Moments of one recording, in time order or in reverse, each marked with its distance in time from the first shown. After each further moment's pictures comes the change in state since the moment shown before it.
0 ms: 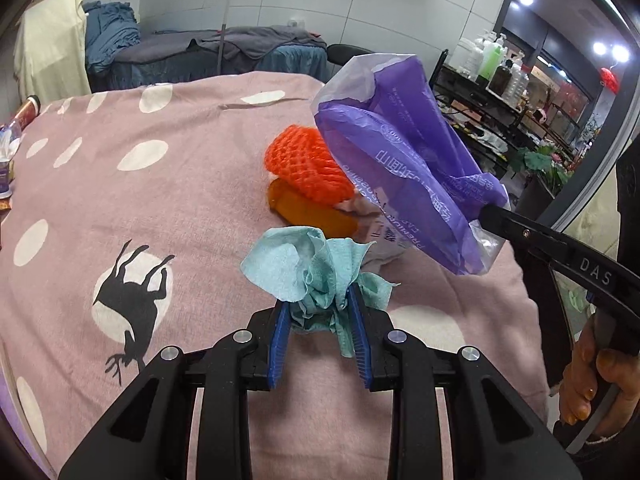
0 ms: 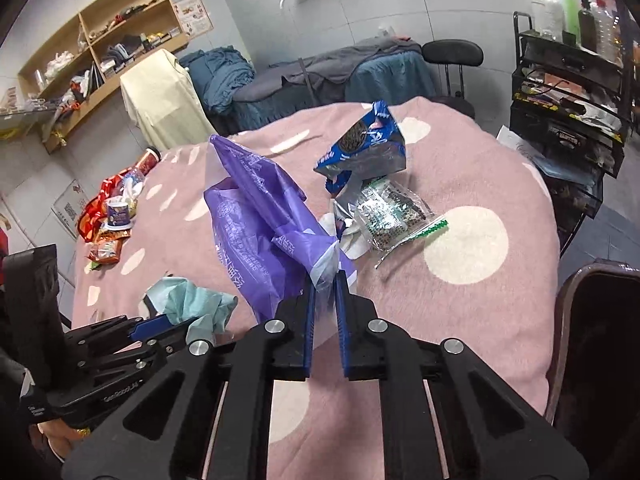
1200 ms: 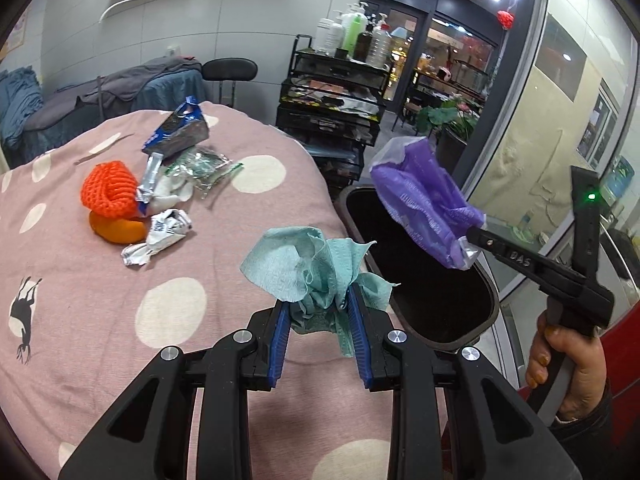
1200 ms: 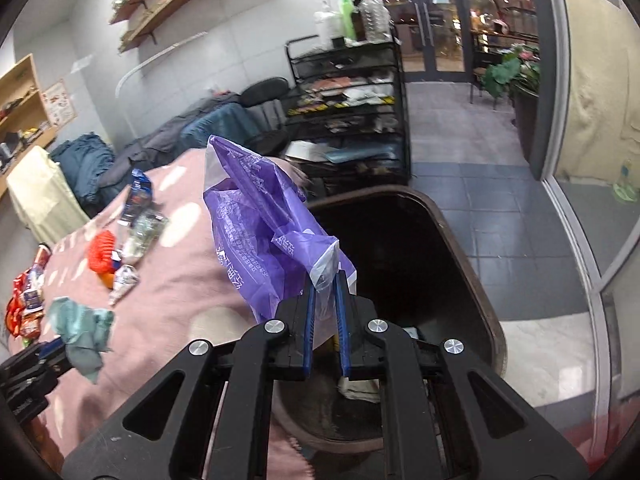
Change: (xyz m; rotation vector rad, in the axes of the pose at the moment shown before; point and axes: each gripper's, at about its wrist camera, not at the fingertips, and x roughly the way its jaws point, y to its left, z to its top) left arm -0.017 -0.152 -0.045 0.284 -0.009 -0.230; right arm -0.156 -0.166 -0.103 0.336 -0.132 -0.479
